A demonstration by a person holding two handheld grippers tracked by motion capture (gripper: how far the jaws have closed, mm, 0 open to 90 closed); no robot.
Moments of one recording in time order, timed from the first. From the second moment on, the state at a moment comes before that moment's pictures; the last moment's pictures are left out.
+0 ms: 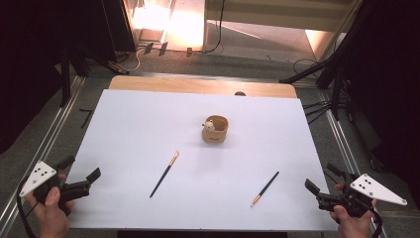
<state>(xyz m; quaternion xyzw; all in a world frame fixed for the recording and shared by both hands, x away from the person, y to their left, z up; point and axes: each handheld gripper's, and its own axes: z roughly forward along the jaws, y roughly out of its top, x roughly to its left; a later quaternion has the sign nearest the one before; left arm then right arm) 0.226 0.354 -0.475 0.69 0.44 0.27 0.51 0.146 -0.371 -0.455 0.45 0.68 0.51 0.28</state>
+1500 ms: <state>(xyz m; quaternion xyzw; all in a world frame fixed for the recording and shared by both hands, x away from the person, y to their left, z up) 0.227 0.354 -0.477 0.69 0.44 0.26 0.51 0.168 -0.335 -0.444 0.53 0.69 0.42 0.25</state>
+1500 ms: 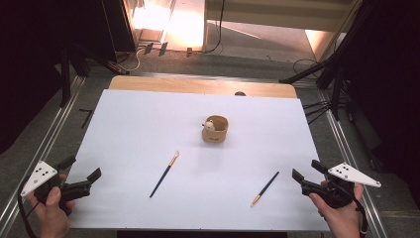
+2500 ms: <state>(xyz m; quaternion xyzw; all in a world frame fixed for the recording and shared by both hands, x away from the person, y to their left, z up) 0.227 0.353 -0.477 0.69 0.44 0.26 0.51 0.205 -0.320 -0.439 0.49 0.75 0.38 0.22</state>
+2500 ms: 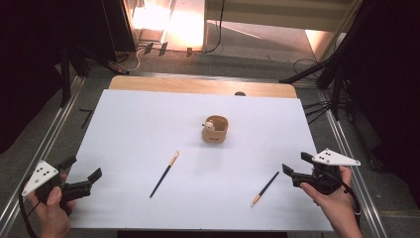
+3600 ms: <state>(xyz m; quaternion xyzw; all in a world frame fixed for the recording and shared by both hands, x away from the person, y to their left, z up) 0.228 0.353 -0.478 0.69 0.44 0.26 0.51 0.237 -0.295 -0.448 0.35 0.88 0.29 0.14</state>
